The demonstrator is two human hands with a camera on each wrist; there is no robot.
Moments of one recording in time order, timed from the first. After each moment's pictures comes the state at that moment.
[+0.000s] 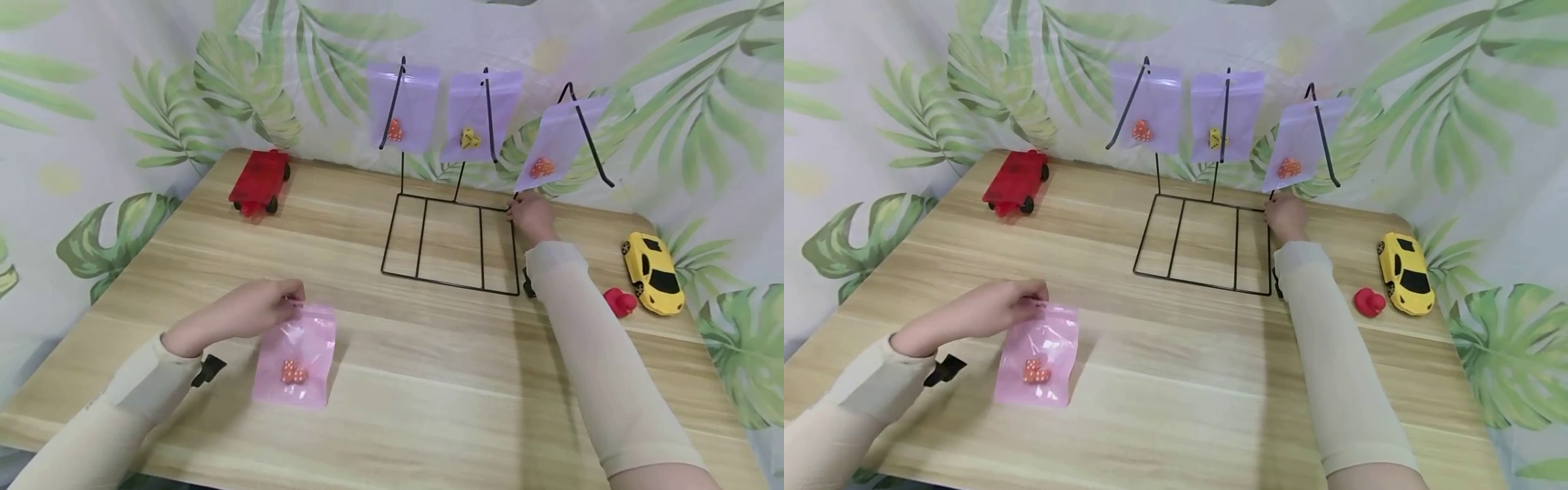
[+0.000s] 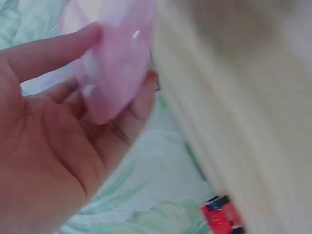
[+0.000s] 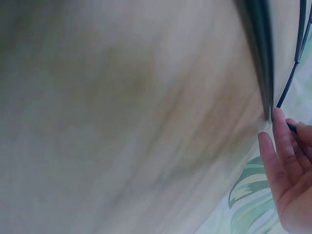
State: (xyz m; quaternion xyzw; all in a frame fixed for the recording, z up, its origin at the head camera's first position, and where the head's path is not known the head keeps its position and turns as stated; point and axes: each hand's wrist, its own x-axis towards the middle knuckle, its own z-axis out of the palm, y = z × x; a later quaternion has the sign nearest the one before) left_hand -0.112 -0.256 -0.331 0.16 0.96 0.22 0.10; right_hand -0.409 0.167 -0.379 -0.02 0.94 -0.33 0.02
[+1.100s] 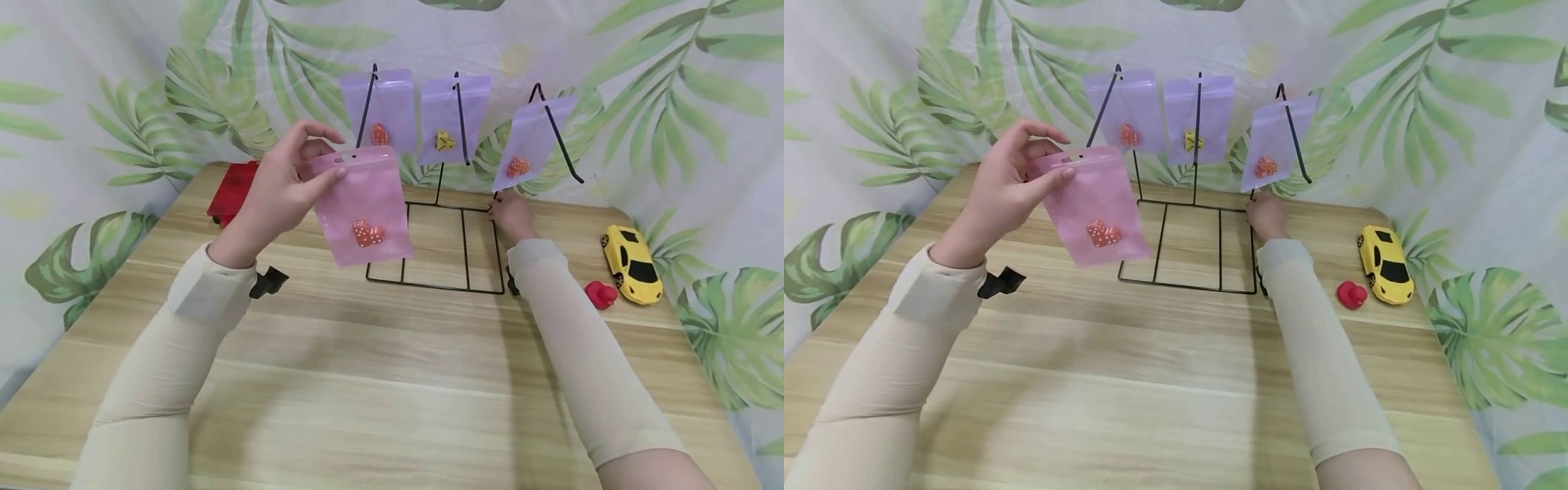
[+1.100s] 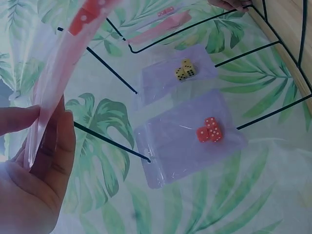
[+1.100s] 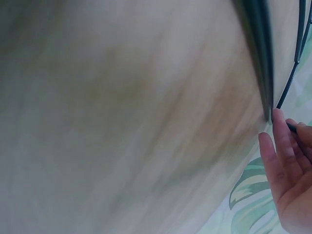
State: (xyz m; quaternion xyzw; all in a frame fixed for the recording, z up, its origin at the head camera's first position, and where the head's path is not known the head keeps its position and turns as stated) left_hand -0.196 -0.175 -0.210 0.20 0.82 0.50 -0.20; right_hand -0.416 0.168 -0.384 -0.02 0.93 -0.37 0.03
